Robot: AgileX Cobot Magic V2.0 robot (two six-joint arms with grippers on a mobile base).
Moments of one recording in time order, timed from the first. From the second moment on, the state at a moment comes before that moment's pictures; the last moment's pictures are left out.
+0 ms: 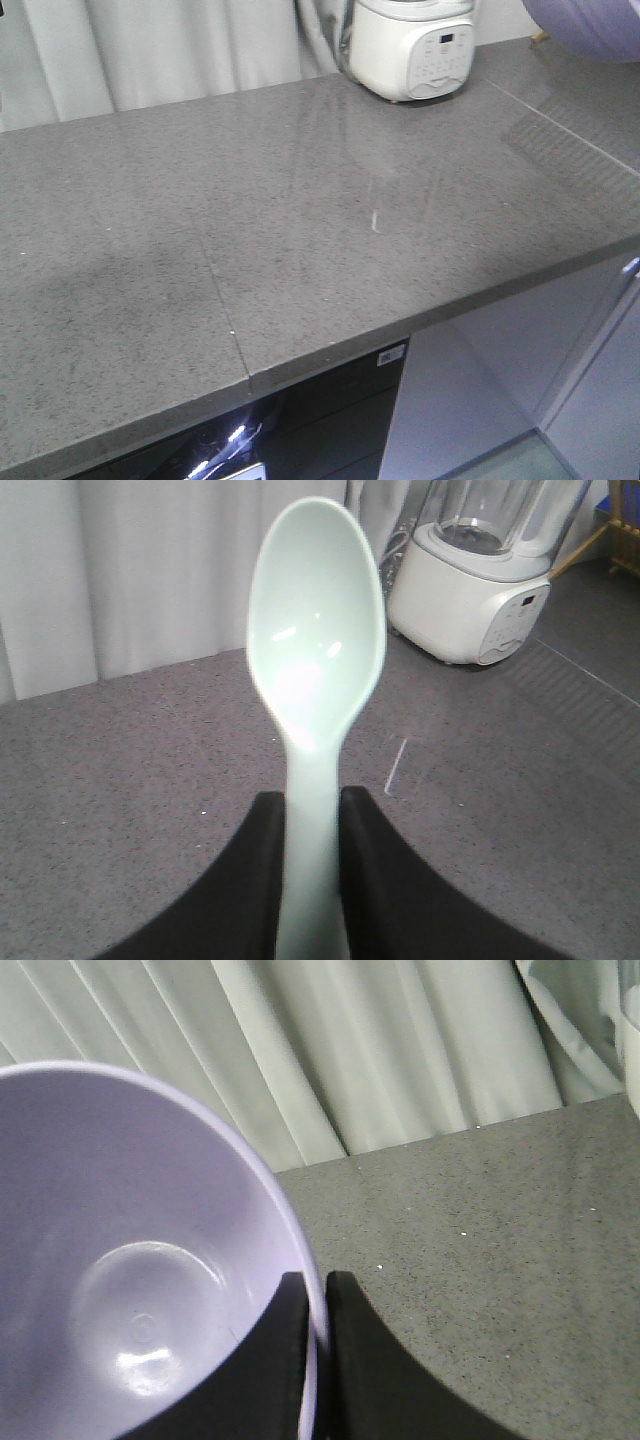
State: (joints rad) left arm -0.09 1.22 -1.45 -0.21 0.69 -0.06; right arm -0.40 1.34 -1.51 1.22 1.24 -0.76
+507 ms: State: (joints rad) left arm -0.09 1.22 -1.45 -0.21 0.69 -0.06; right arm -0.40 1.34 -1.51 1.22 1.24 -0.76
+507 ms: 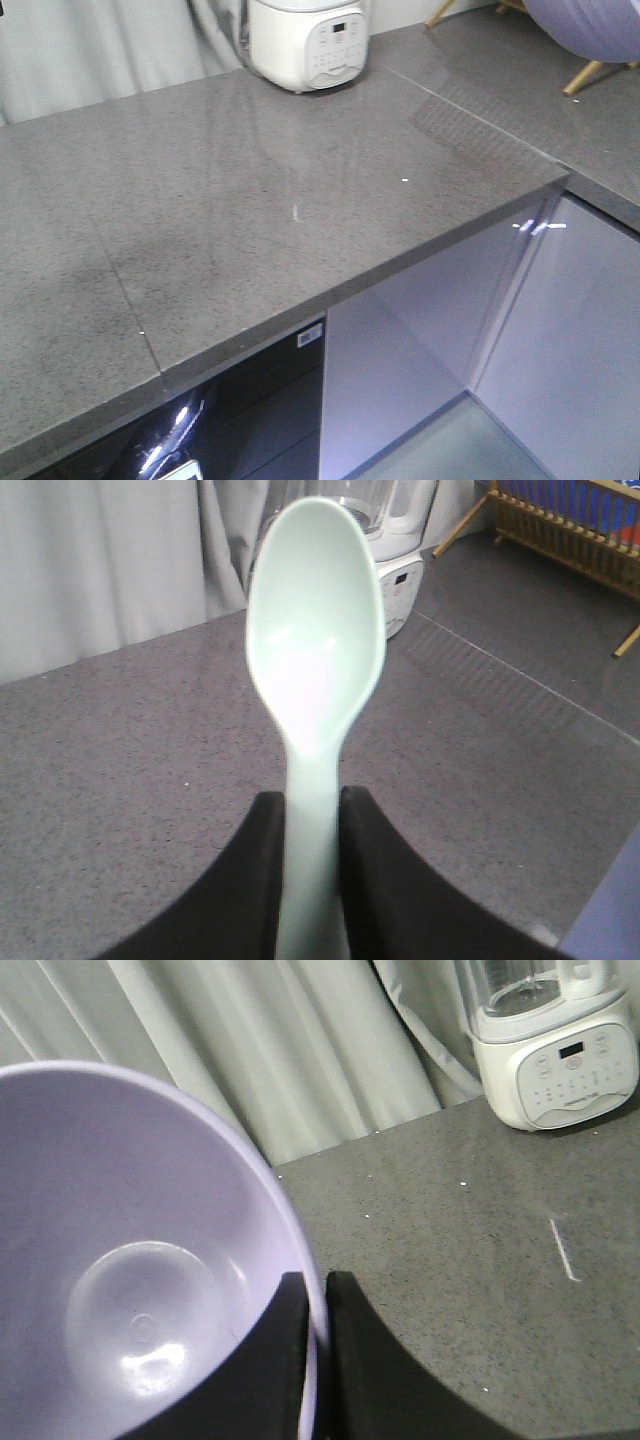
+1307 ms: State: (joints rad) left arm -0.09 1.22 -1.45 -0.21 0.69 -0.06; right arm -0.40 1.34 -1.51 1.22 1.24 -0.76
